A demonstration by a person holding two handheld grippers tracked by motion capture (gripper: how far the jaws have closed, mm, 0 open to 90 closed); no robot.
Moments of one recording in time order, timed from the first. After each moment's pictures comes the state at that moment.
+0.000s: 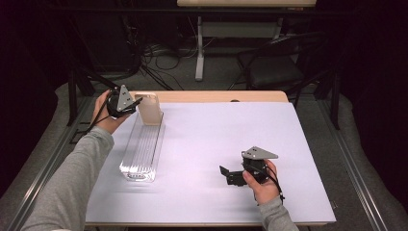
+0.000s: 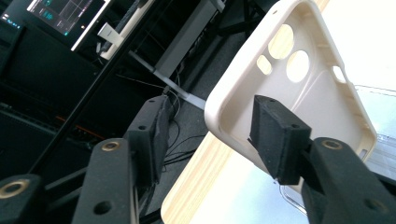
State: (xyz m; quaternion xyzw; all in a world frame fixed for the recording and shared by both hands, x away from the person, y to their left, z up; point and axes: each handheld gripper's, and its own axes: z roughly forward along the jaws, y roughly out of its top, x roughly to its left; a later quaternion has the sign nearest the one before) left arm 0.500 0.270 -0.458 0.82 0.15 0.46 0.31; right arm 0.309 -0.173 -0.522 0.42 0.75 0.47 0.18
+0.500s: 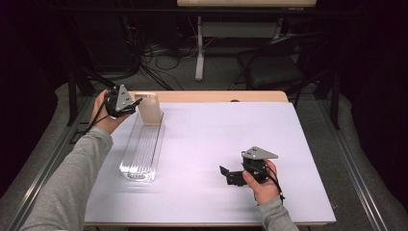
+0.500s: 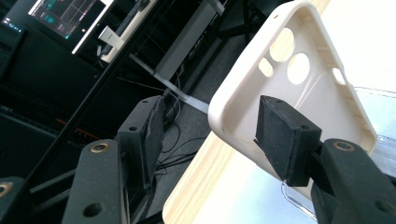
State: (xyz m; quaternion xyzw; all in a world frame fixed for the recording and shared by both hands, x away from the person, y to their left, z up) left arm 0.499 0.273 -0.456 0.82 0.15 0.46 0.31; right arm 0.309 -0.173 -0.522 0.42 0.75 0.47 0.18
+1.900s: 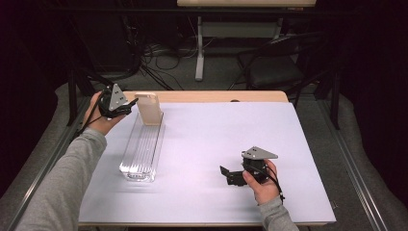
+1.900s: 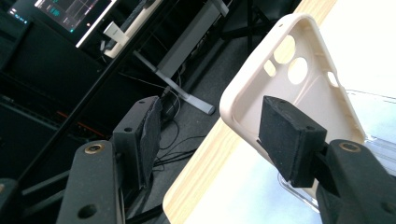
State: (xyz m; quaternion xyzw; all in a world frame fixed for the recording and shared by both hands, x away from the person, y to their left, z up) left arm 0.484 0.284 -0.443 0.81 0.18 0.45 0.32; right arm 0.309 -0.173 -0.522 0.42 0.75 0.47 0.19
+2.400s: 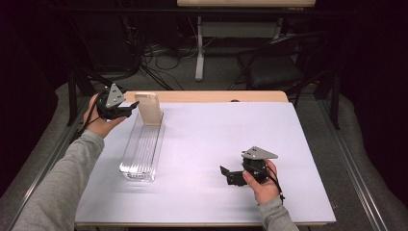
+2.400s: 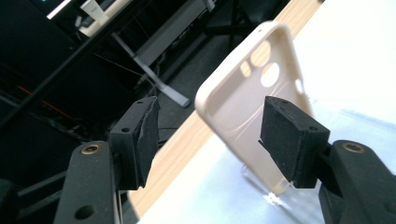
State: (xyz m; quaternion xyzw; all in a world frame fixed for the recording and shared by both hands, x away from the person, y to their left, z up) left arm 0.478 0.280 -0.438 0.82 0.23 0.38 0.36; right arm 0.309 -0.173 -0.522 0.42 0.75 0.47 0.19
